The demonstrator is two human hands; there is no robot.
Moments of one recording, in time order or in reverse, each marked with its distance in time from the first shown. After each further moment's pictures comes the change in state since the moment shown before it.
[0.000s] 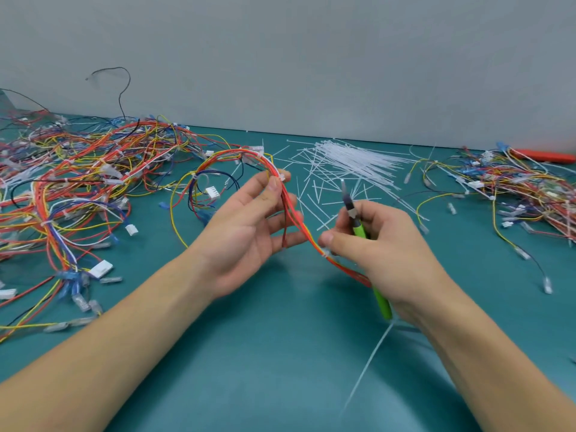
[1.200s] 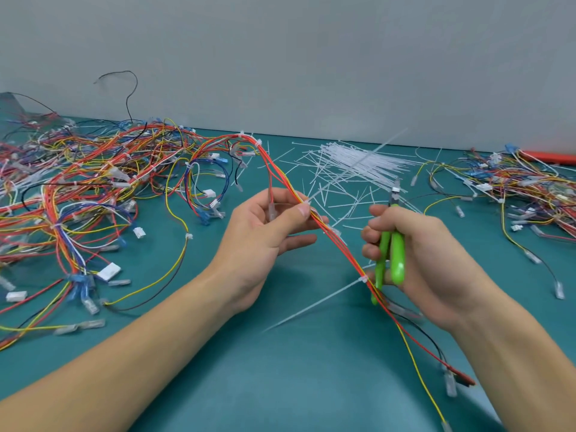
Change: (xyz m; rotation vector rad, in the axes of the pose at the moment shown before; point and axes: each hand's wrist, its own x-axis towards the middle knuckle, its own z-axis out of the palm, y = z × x) left_hand -0.005 -0.015 0.008 0.217 0.144 0.135; right_hand -0.002 -0.012 -0.020 0.314 0.010 0.297
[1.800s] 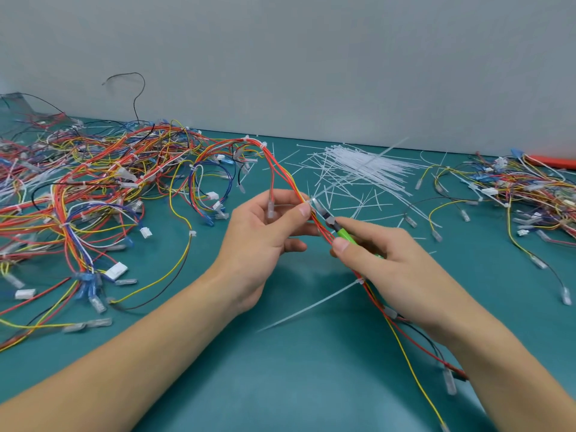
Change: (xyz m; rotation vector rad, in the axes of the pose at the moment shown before) left_hand 0.000 0.003 -0.002 0.052 0.060 0.016; right_hand -0.001 0.015 0.010 -0.652 -0.235 -0.383
